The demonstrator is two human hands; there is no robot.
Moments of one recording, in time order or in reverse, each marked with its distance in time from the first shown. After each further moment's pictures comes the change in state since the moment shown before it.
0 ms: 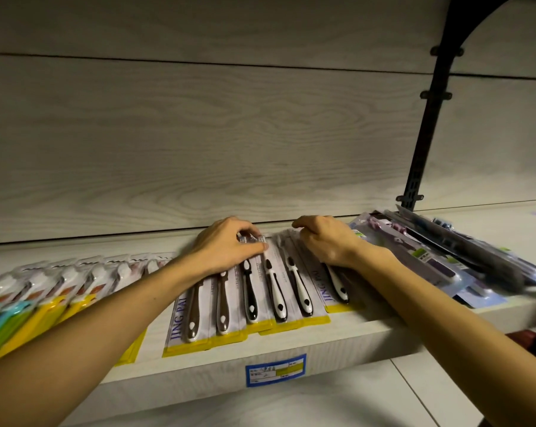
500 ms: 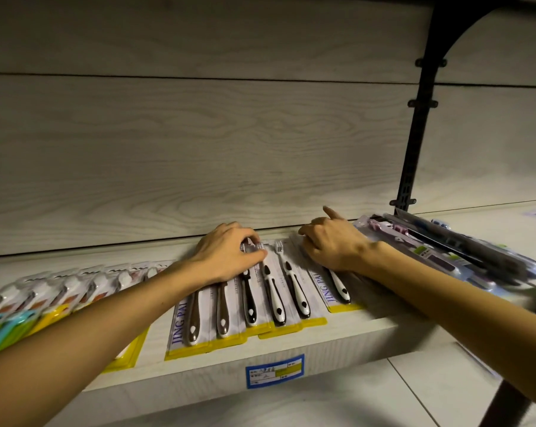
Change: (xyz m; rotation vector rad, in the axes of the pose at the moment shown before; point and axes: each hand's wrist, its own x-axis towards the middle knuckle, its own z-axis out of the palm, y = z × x) left_hand -0.003 0.004 -0.002 0.207 -0.038 0.115; right_hand -0.003 0.016 -0.005 -0.268 0.043 -0.067
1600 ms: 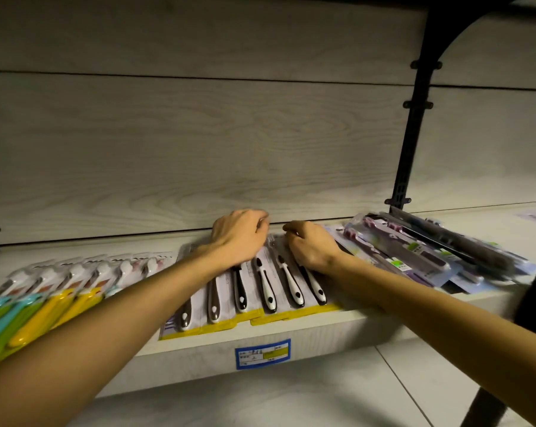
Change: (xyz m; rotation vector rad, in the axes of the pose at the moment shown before) left_hand 0.015 0.045 -0.001 0.116 0.113 -0.080; right_hand -0.009 -0.038 0.006 0.507 0.009 0.214
